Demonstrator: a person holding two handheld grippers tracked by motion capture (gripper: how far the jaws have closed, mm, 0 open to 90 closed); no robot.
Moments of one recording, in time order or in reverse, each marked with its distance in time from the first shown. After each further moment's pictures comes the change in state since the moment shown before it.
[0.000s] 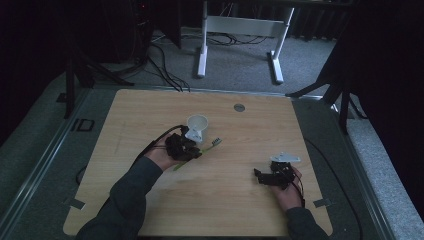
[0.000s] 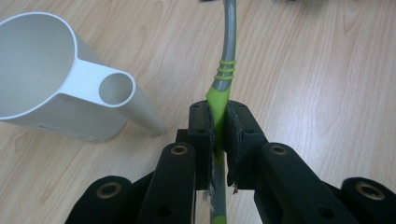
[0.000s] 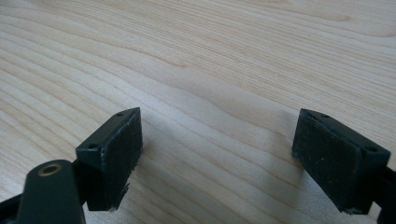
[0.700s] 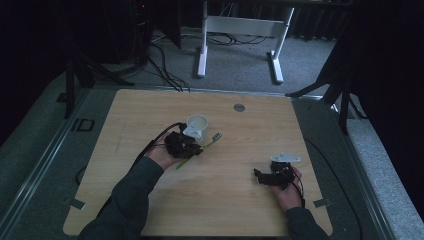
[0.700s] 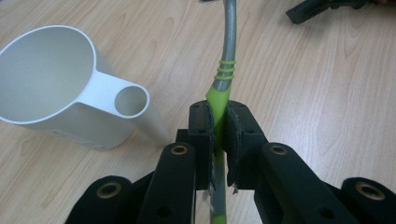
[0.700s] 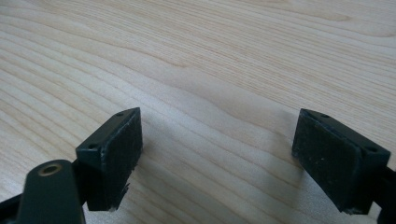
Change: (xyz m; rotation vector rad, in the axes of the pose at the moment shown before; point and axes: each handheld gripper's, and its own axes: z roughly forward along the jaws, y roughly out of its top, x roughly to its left) left arm 0.003 0.001 -0.003 -0.053 0.014 -0.052; right arm 0.000 0.000 0.000 0.001 0.000 -0.001
